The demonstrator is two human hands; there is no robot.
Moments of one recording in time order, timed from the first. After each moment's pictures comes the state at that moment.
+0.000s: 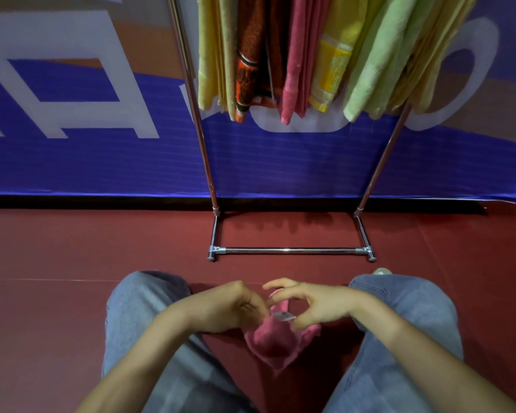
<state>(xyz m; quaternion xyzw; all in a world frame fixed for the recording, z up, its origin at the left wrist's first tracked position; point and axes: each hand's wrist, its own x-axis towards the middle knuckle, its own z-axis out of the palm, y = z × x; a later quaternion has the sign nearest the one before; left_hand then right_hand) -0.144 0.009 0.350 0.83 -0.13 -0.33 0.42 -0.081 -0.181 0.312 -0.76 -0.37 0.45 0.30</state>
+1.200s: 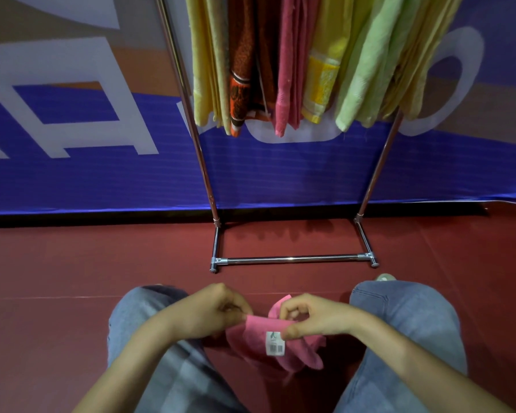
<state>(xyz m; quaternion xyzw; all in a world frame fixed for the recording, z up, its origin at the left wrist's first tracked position) -0.143 0.029 0.358 0.87 -0.12 -0.28 0.40 -0.093 -0.187 0.304 -0.73 -0.29 0.44 0.44</state>
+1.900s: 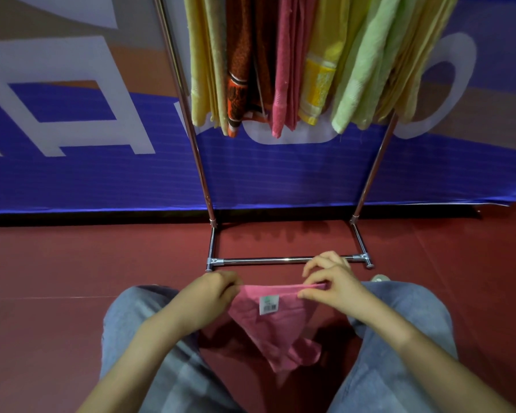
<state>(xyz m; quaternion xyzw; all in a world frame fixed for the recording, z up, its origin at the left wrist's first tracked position) -0.132 0.021 0.347 0.95 -0.09 -0.10 0.28 -0.069 -0.219 0.300 -0.88 -0.27 0.08 0.38</state>
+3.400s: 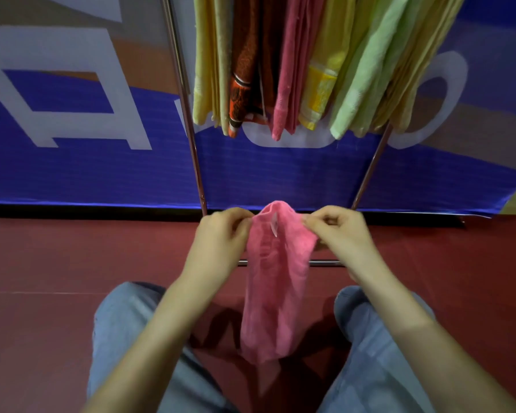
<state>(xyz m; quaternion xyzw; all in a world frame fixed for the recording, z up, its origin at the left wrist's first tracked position) -0.112 -0.015 0.416 0.89 0.05 0.15 0.44 -0.057 -0.186 0.397 -0.76 -0.06 0.01 0.65</state>
